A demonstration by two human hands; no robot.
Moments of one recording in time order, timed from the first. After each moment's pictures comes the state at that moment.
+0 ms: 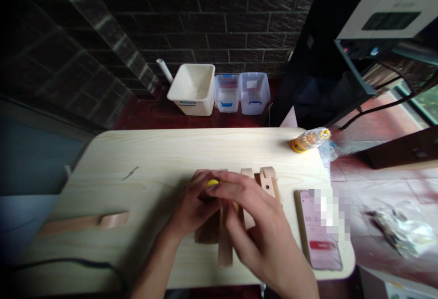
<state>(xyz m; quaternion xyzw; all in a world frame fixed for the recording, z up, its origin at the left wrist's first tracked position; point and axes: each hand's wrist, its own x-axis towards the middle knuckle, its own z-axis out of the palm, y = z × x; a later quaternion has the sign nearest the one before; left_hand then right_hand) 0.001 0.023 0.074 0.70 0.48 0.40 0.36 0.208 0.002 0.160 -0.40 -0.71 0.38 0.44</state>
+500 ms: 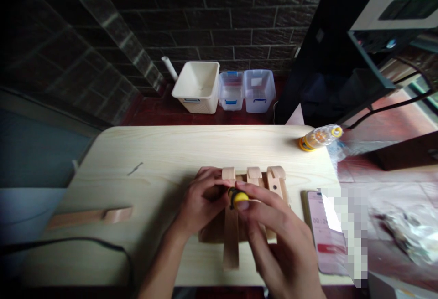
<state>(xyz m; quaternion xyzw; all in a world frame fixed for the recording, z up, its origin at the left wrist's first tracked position) 0.009 0.023 0.073 0.68 0.48 0.44 0.33 0.217 -0.030 0.123 -0.41 -0.65 0.34 0.55</state>
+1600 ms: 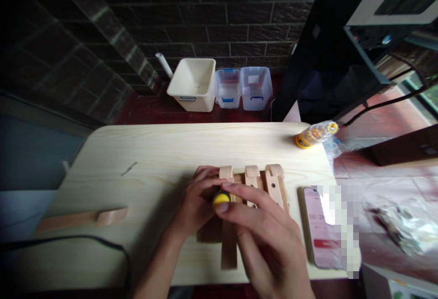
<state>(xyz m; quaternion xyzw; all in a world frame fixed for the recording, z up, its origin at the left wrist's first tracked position) 0.010 0.022 0.069 0.69 0.48 0.44 0.33 0.208 -0.027 0.137 -0.41 -0.67 0.33 0.52</state>
